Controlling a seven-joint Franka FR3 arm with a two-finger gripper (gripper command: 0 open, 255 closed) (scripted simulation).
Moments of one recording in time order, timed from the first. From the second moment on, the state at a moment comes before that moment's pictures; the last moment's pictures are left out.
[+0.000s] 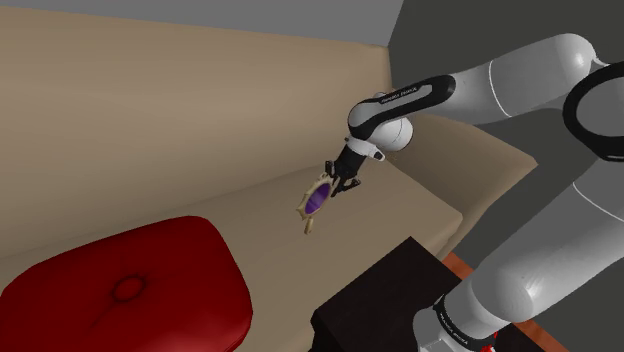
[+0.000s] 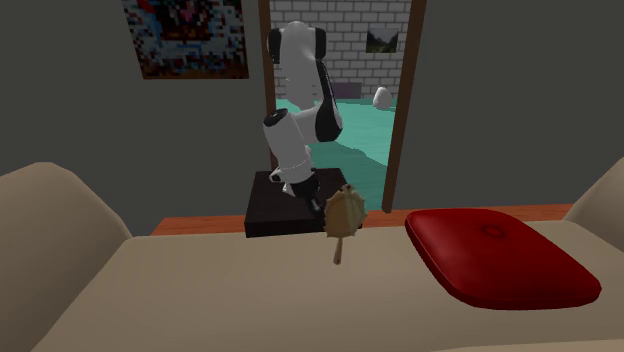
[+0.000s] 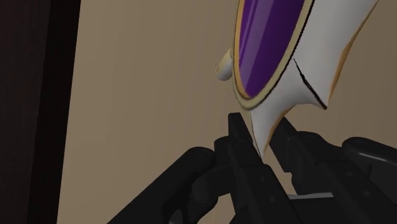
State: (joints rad) arm -0.14 -0.01 0.07 -2.40 0.47 2.31 0.94
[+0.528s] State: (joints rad) arm -0.14 -0.08 0.06 -2.37 0.44 2.21 0.99
